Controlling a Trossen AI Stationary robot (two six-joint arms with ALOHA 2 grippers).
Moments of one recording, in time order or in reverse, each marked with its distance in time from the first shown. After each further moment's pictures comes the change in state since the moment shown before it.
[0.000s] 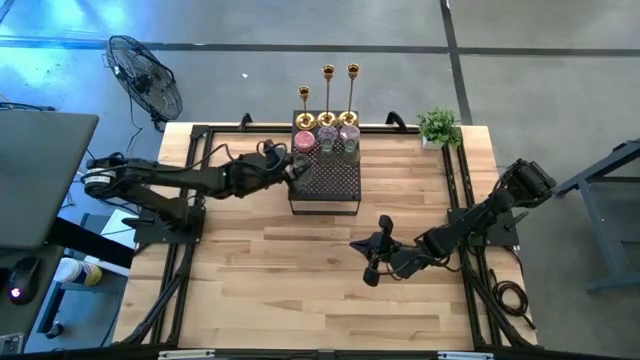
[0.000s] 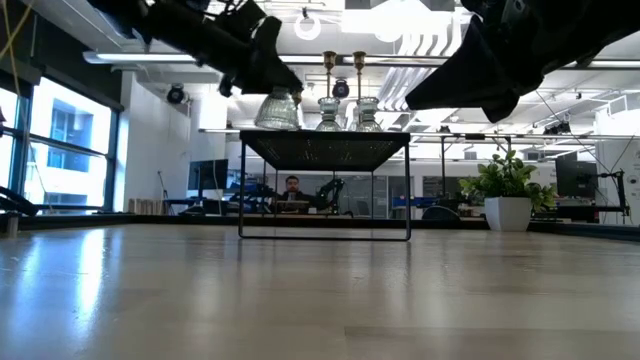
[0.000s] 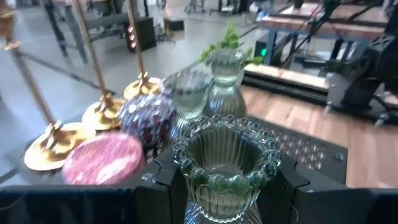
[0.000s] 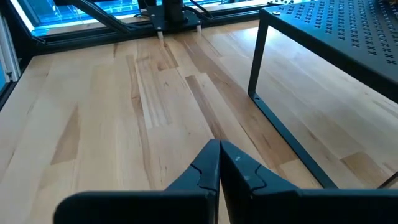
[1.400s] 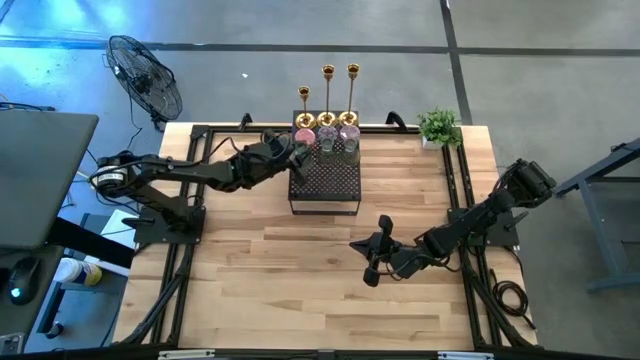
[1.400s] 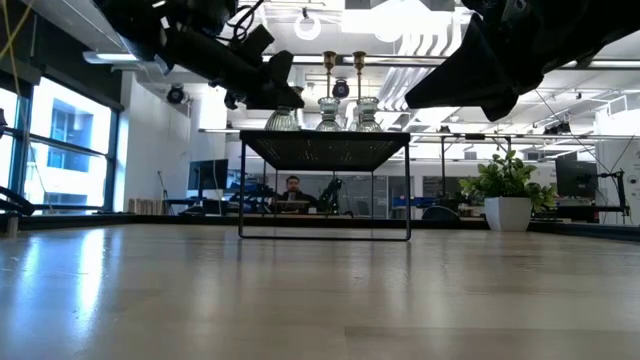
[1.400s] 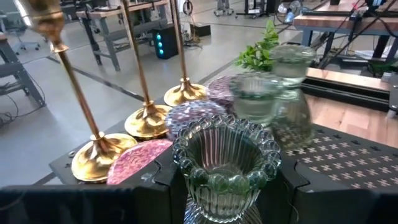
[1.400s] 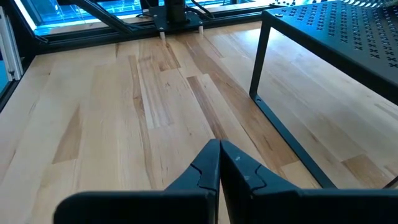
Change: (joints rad) left arm 0.120 0.108 0.001 0.149 -0.005 0.098; right arm 0.000 0.000 -0.001 0.008 -0.004 -0.014
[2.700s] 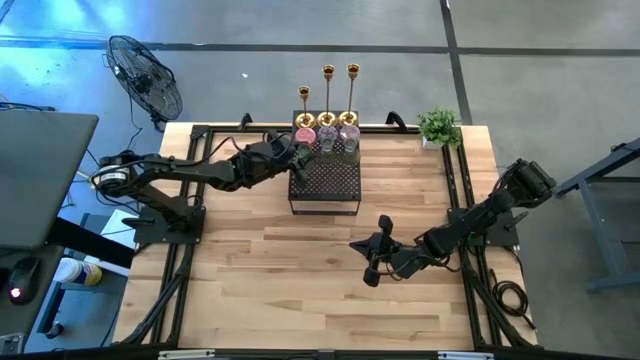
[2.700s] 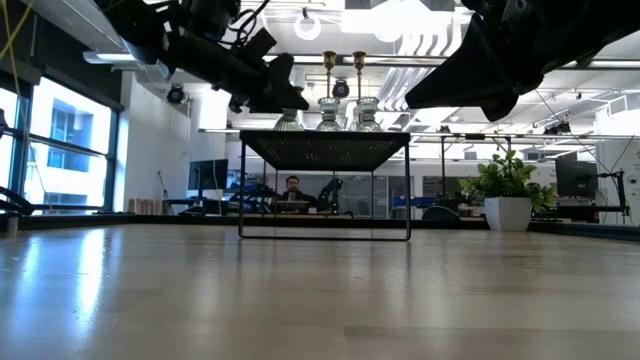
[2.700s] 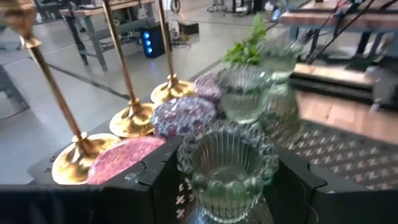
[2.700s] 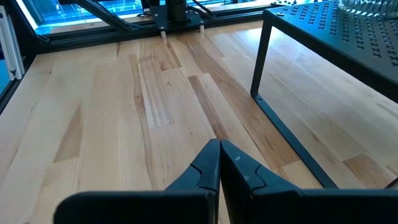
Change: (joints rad) left arm 0.019 0.019 0.001 0.008 0.070 0.000; right arm 0.000 0.000 0.000 0.000 -0.005 0.000
